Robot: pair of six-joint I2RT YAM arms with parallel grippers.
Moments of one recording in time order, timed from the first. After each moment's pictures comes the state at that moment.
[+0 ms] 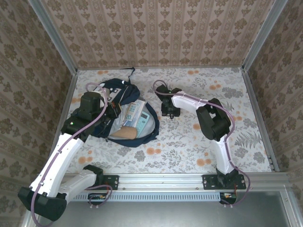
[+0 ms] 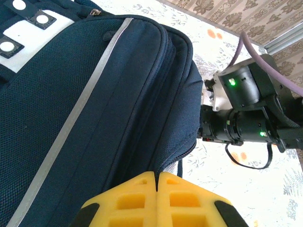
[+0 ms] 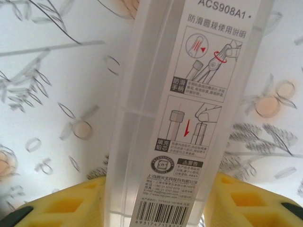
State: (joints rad) left arm -0.40 0.94 1.01 -0.70 0.17 -0.57; right arm 0.56 2.14 1.59 -0.84 0.20 0.67
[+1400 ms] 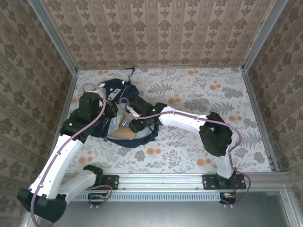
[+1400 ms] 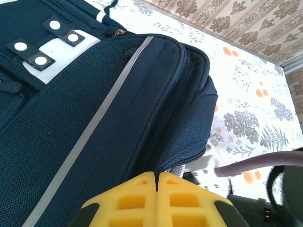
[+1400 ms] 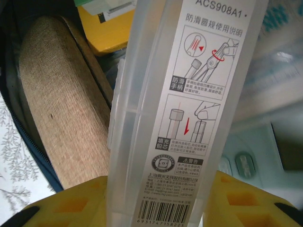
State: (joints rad) left arm -0.40 0.92 1.02 -0.71 0.07 -0.59; right arm 0.91 2.00 1.60 -0.60 -0.09 0.21
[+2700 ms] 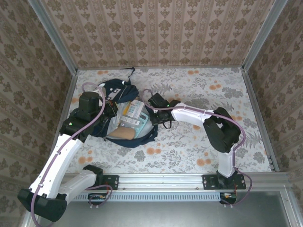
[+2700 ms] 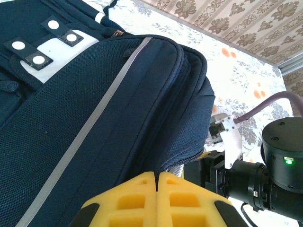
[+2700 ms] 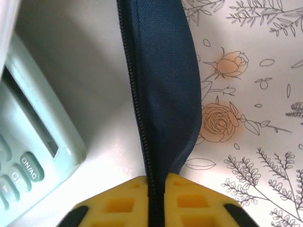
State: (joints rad) left arm -0.40 0.93 1.03 -0.70 0.08 -0.59; right arm 0.72 1.93 1.37 -0.53 0.00 0.45
